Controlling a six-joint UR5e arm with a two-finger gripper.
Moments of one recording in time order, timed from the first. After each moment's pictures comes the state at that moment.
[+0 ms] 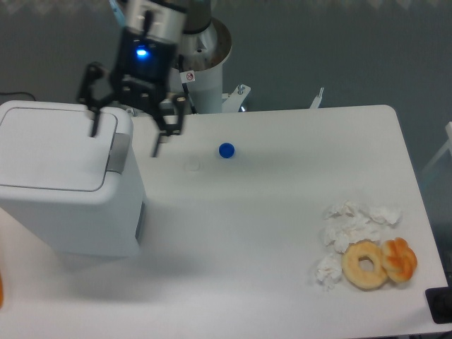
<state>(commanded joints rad) 2.52 -1.53 -1.64 -0.91 1.07 0.45</state>
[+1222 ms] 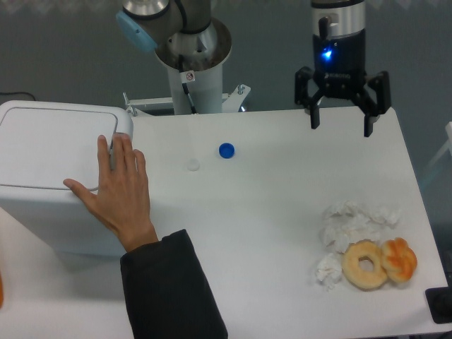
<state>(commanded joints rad) 2.86 -1.57 -1.66 -1.10 1.34 1.44</state>
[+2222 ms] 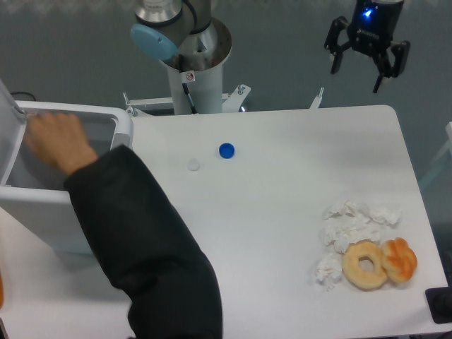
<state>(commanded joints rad) 3.11 -1.54 -1.68 -1.39 1.26 1.85</state>
